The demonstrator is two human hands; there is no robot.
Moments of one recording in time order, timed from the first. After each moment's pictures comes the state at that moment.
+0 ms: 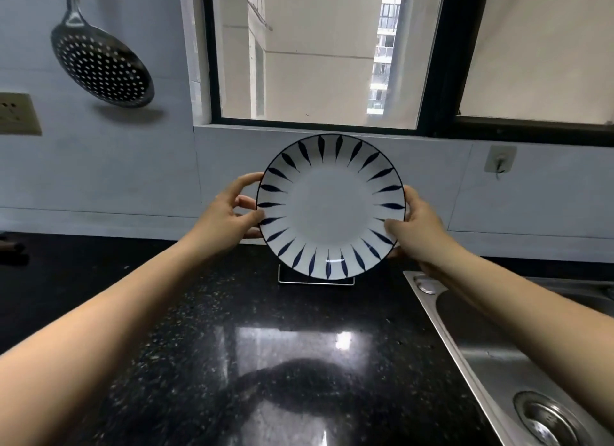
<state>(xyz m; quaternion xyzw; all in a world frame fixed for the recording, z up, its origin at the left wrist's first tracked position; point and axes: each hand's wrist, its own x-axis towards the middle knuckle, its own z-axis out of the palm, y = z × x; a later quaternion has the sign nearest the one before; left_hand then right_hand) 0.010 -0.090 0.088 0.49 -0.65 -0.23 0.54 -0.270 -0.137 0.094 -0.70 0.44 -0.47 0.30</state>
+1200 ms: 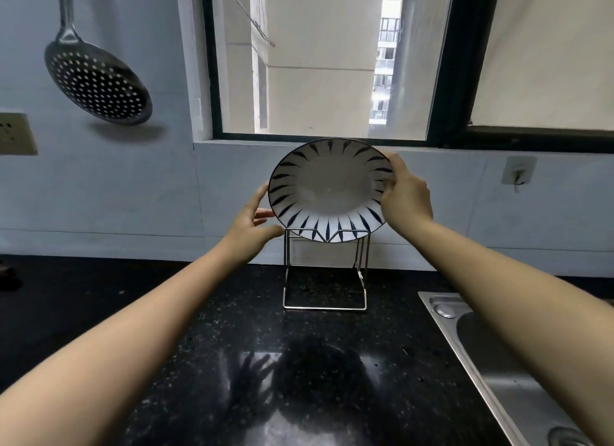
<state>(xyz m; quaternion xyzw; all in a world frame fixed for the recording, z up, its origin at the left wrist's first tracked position) 0.009 -0.153 0.079 0.52 -0.62 -0.24 0.54 -0.232 -0.229 0.122 -0.71 0.48 -0.51 0.00</state>
